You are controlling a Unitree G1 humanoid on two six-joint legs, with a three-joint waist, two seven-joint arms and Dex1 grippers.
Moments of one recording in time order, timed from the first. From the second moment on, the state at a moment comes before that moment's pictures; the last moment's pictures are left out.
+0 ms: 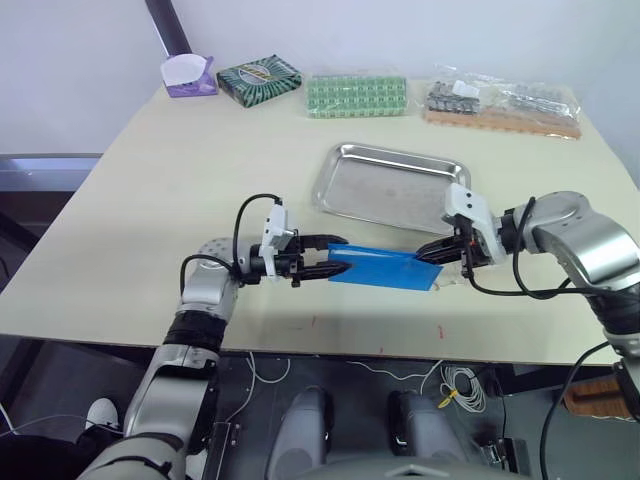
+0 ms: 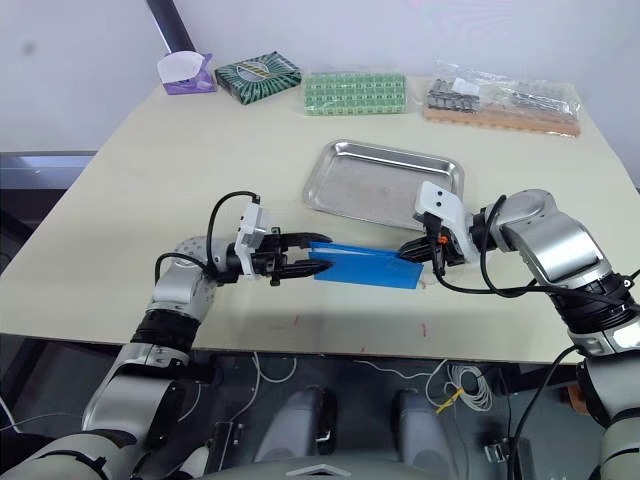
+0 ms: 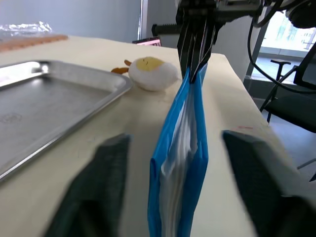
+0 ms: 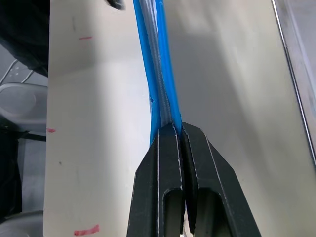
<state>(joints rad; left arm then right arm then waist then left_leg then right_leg) -0.59 0.42 -0.07 0.49 -0.38 0.01 -1.45 -0.73 -0.79 0.33 -0.08 0.34 0.78 1.20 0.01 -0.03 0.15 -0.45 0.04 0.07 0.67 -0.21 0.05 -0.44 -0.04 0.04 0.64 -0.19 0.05</state>
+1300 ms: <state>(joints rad) -0.60 0.41 -0.08 0.54 -0.36 -0.07 -1.48 -0.23 -1.00 -0.24 -0.32 0.50 0.81 0.92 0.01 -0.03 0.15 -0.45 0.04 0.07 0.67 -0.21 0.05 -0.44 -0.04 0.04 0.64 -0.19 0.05</state>
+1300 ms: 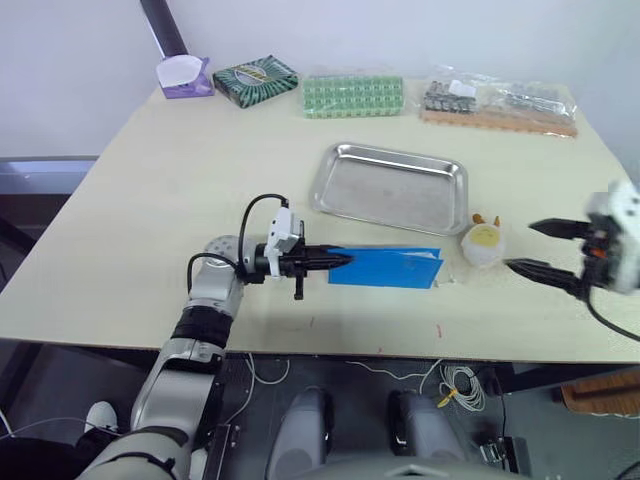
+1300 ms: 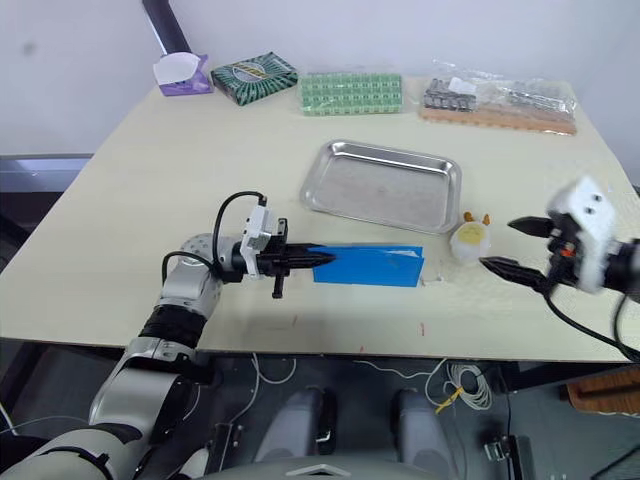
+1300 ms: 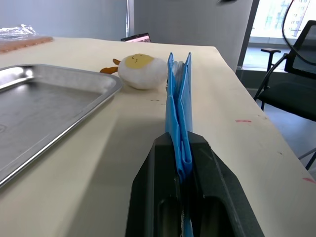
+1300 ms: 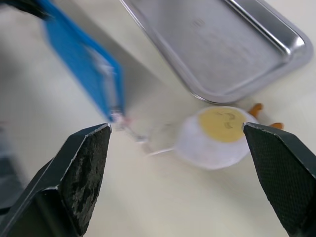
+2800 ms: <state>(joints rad) -0.59 0.39 -0.09 0.53 -0.33 -0.13 -1.44 -1.00 -0.56 0.04 -0.10 0.56 0.95 0.90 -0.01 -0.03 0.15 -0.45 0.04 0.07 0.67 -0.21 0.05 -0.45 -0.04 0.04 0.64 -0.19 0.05</state>
